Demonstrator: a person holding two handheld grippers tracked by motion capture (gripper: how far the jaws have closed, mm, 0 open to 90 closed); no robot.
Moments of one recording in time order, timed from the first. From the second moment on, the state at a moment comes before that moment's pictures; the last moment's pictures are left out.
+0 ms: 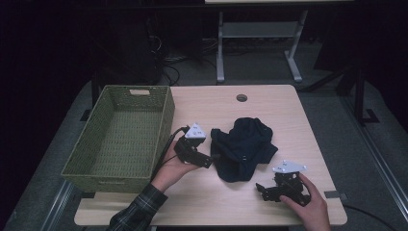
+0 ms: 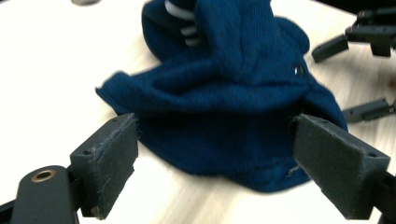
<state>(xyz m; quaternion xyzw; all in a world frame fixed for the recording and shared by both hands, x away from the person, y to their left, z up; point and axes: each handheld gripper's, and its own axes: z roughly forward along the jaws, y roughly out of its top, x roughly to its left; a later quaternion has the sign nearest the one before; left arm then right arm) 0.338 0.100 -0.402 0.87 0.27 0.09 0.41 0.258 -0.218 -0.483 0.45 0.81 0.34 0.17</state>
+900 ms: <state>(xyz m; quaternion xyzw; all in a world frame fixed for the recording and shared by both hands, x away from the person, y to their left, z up) 0.306 0.110 -0.466 0.89 0.29 0.11 0.33 0.258 -0.218 -0.483 0.45 0.81 0.34 0.17</state>
